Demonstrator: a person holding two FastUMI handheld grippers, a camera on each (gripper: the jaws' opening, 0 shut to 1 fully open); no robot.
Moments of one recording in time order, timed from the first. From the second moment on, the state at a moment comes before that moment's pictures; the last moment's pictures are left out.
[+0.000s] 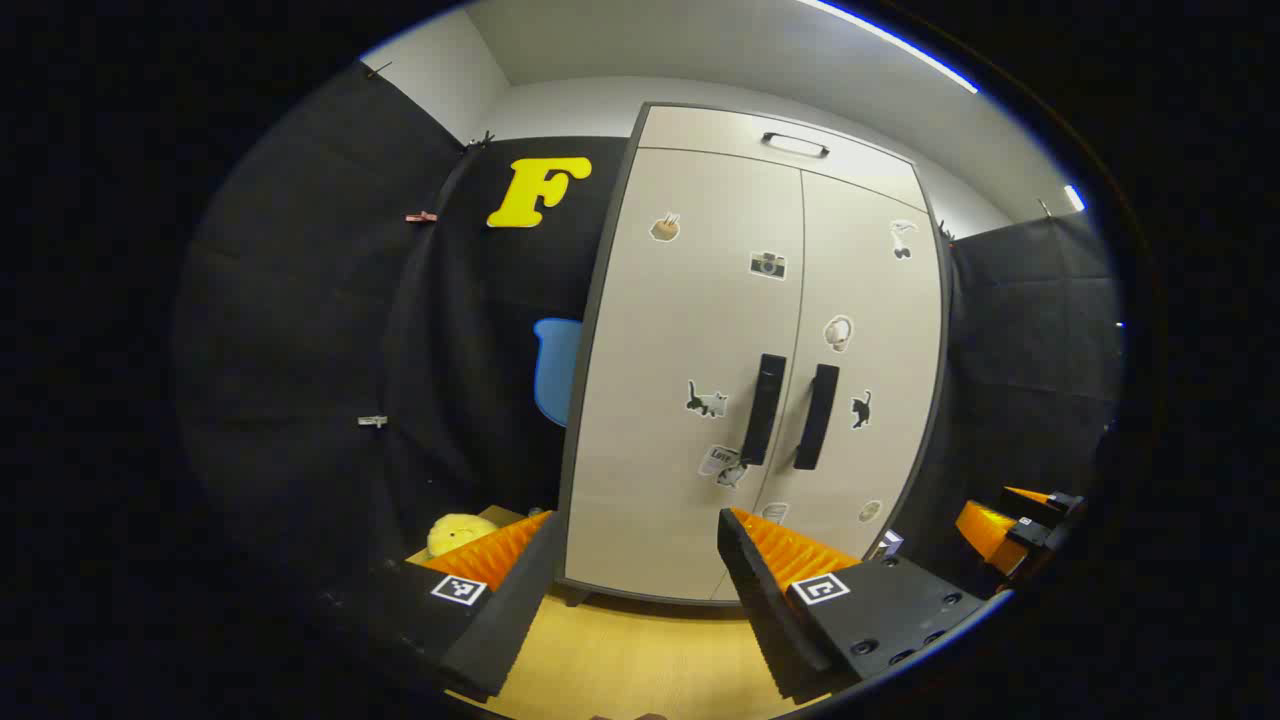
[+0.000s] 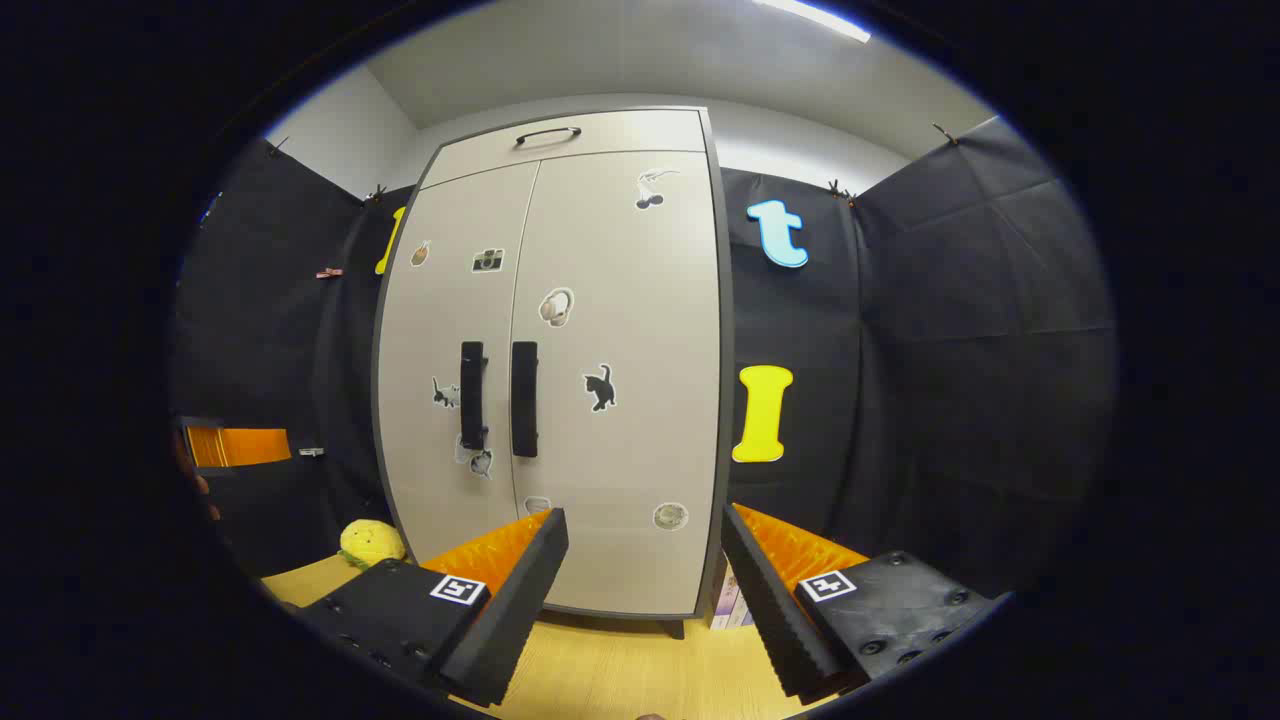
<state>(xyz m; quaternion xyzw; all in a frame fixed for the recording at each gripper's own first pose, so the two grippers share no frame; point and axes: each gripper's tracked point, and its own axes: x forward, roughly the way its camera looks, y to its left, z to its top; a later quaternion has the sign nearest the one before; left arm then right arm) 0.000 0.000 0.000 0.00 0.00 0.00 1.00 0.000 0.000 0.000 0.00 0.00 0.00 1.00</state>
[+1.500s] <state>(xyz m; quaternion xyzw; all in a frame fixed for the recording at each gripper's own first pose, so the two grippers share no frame) 0.001 0.002 -0.003 0.10 0.00 -0.09 0.99 0.011 0.065 0.046 -0.01 0.00 -0.03 1.00</state>
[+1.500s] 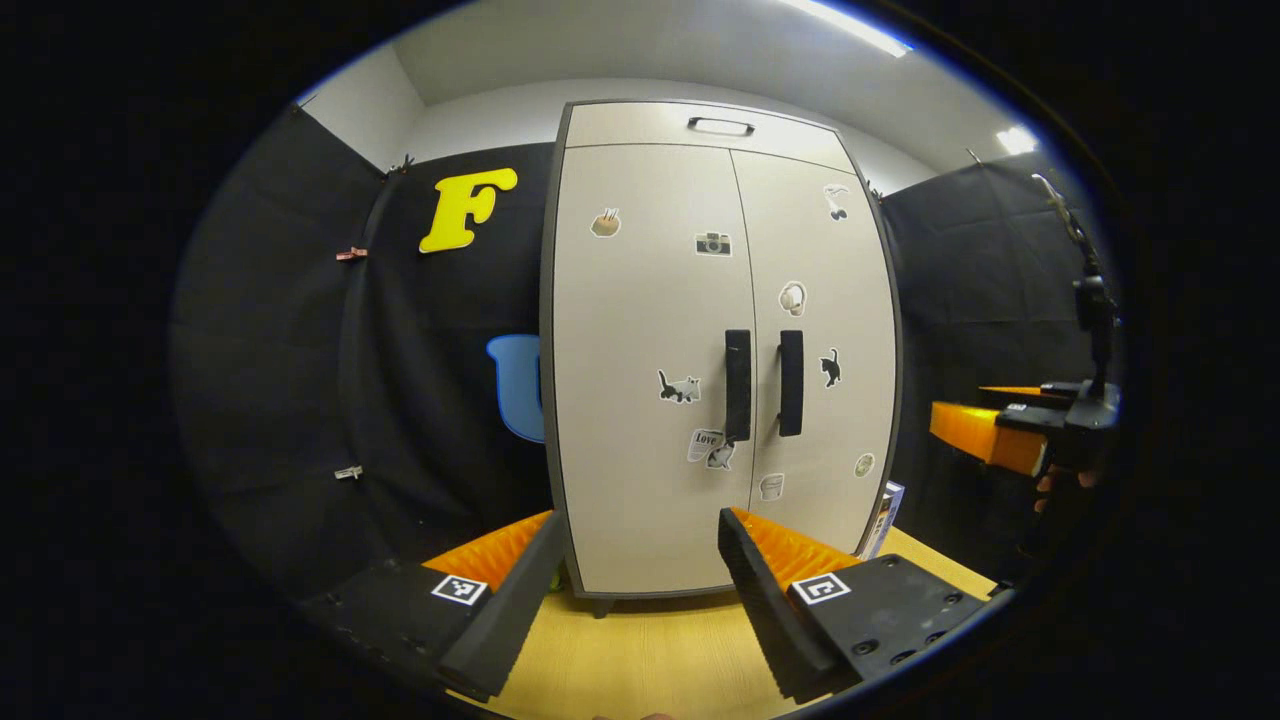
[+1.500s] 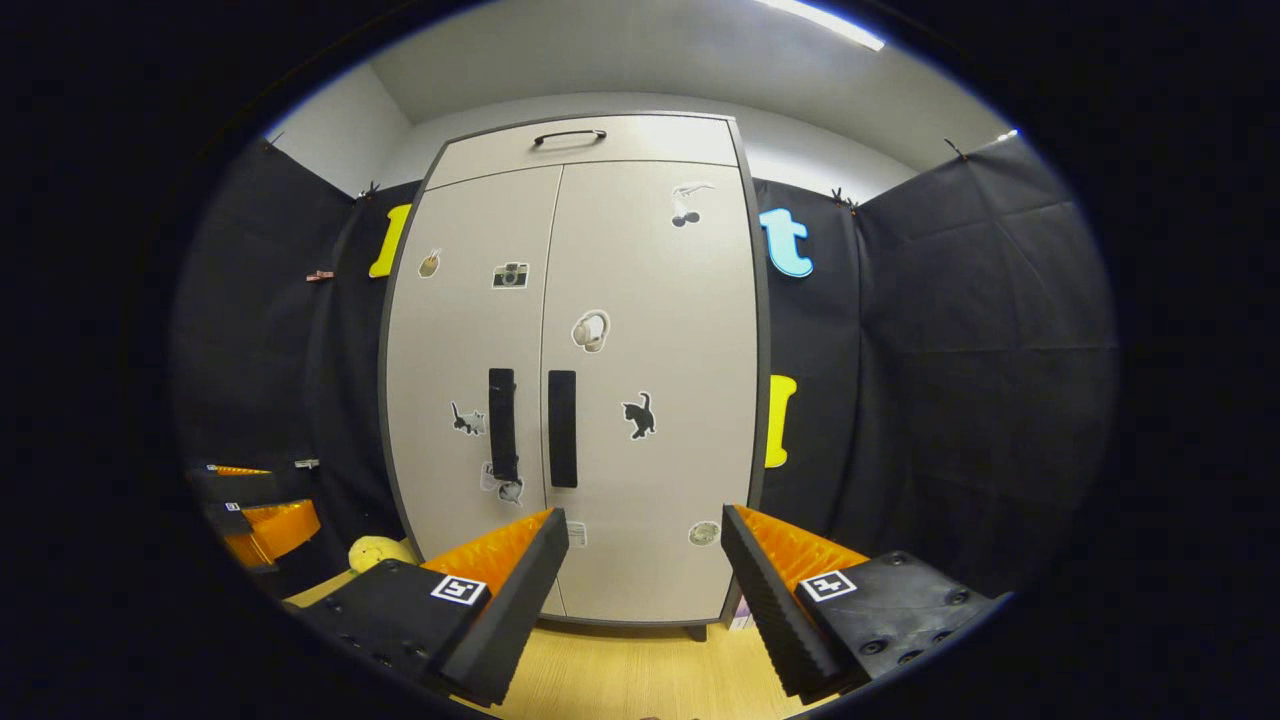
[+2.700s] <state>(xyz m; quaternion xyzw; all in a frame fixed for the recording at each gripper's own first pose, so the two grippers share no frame) -0.014 0.062 -0.017 0.07 0.01 -0.02 1.00 0.198 0.132 0.056 -0.01 0.02 0.00 1.00</state>
